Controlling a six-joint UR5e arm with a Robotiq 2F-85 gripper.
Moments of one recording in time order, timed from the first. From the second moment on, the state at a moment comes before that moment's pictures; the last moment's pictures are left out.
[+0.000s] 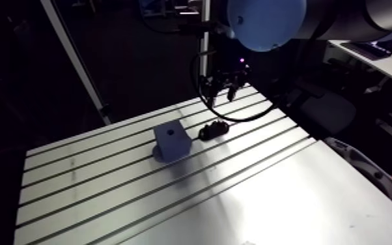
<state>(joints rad) -0.48 -1.23 1.81 -2.21 -1.53 -2.08</state>
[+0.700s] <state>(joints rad) -0.48 -1.20 1.83 -2.23 -1.54 -2.11</state>
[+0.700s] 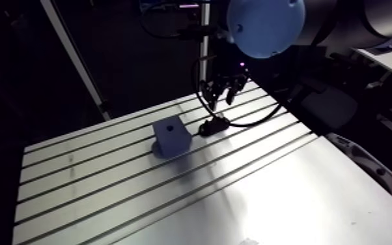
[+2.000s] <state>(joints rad) -0.48 -1.18 1.87 -2.30 -1.54 -2.07</state>
